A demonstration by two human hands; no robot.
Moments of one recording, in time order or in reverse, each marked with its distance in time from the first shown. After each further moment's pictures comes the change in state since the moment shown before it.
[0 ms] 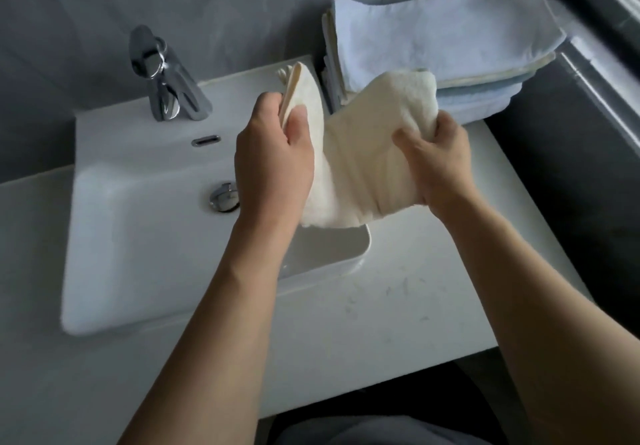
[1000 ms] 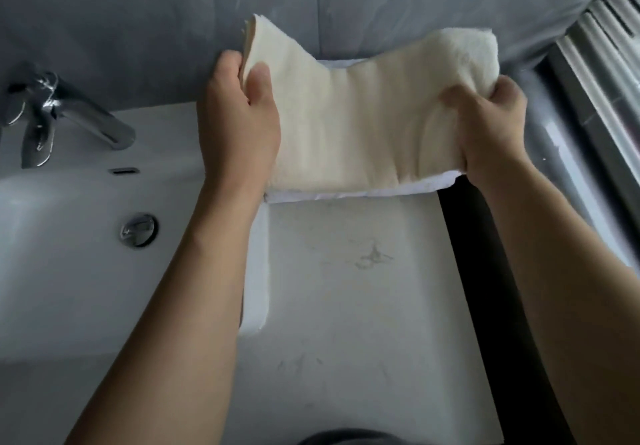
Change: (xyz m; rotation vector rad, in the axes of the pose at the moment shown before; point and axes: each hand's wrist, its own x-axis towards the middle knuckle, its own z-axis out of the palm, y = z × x) left_hand 0.094 0.102 0.147 0.023 0.211 -0.062; right_hand 0.247 -0.005 -0.121 0.134 -0.018 -0.031
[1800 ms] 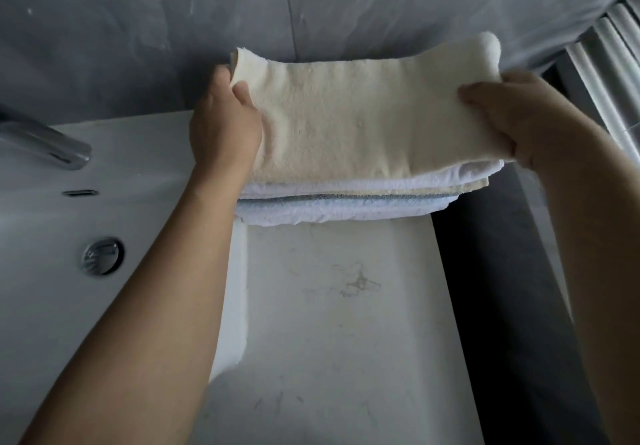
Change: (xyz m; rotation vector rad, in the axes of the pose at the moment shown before) left_hand 0.064 -0.051 0.087 0.345 -0.124 -0.160; right_hand 0.096 -0.002 -0.019 -0.349 -0.260 0.166
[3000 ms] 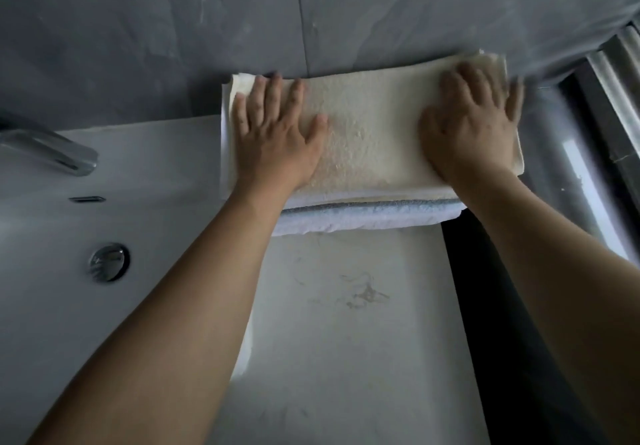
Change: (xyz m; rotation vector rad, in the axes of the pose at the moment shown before) left_hand -0.006 -0.001 0.049 0.466 -0.230 0.357; right_hand 0.024 0.032 0.064 -0.732 0.353 -0.601
